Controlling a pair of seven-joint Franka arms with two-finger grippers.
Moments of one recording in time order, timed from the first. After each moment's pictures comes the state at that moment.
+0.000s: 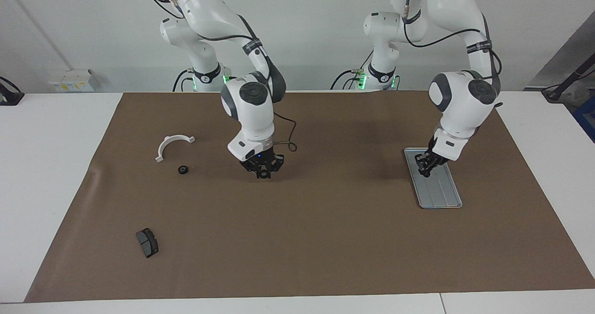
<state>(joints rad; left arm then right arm) -0.49 0.18 0.17 -2.01 -0.10 2.29 -0.50 0.26 0.20 0.07 -2.08 -0.10 2.31 0.40</state>
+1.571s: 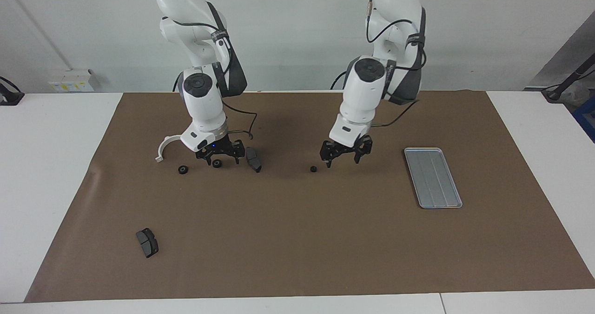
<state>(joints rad) -0.51 0.19 0.20 -1.64 -0.07 1.88 -0.36 0.27 0.15 0.09 -2.11 -0.02 2.34 0.39</state>
